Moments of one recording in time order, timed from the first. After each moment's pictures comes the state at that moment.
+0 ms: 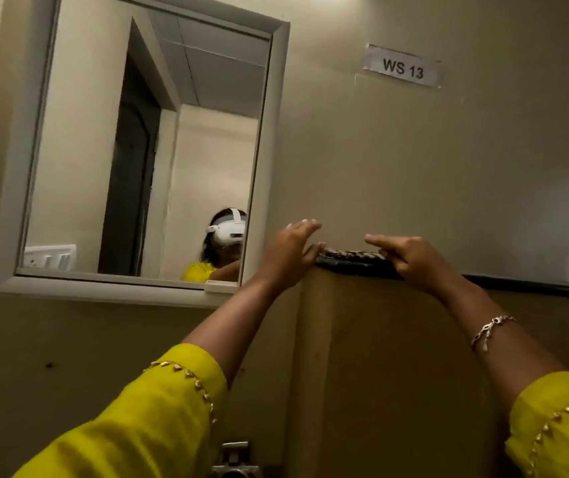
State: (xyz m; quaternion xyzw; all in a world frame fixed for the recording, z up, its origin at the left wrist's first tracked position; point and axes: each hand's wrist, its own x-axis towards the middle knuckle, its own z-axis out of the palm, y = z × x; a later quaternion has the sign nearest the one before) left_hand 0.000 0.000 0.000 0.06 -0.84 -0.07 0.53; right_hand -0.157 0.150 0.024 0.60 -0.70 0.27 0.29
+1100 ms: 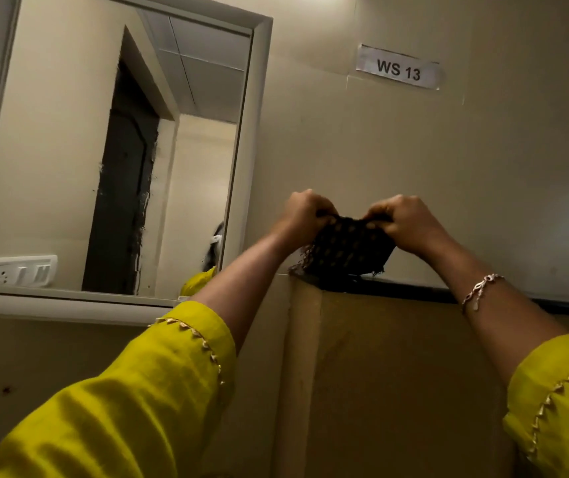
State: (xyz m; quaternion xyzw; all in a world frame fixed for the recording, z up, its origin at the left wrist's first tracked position) left_hand -0.046 0.004 0.073 0.06 -0.84 -0.05 0.53; right_hand -0.169 0.131 0.086 0.57 -0.68 0.28 0.37
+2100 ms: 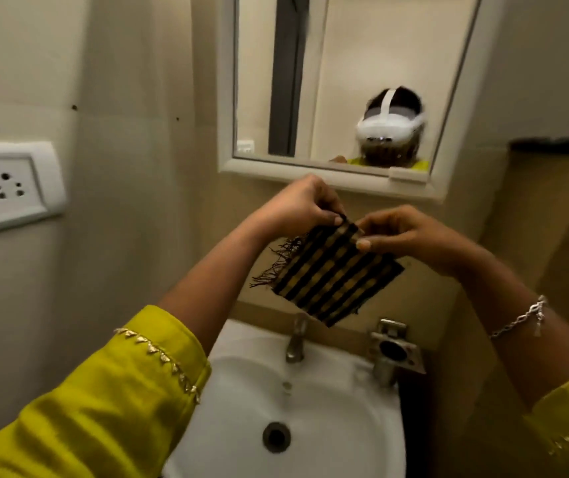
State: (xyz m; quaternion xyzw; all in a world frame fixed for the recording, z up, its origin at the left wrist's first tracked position) left_hand 0.230 -0.020 -0.081 0.30 -0.87 -0.25 0.31; right_hand 0.041 0.037 -0.093 0.75 -0.53 0.30 -0.25
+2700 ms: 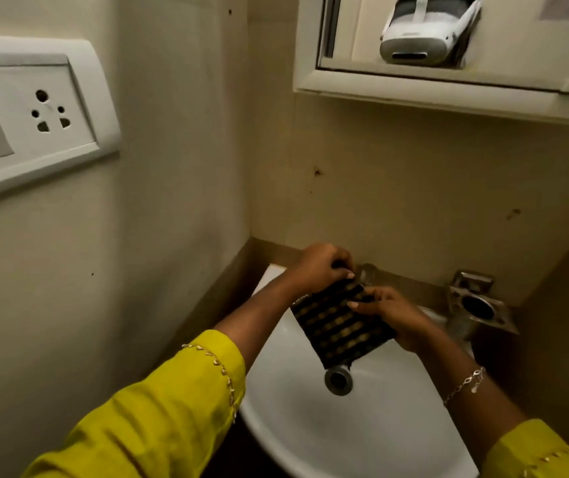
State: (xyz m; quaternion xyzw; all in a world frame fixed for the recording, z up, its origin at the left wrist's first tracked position) left_hand 0.297 -0.115 -0.271 0.36 -0.86 -0.29 0.21; right_hand 0.152 -0.036 -0.298 0.49 -0.63 0.35 -0.50
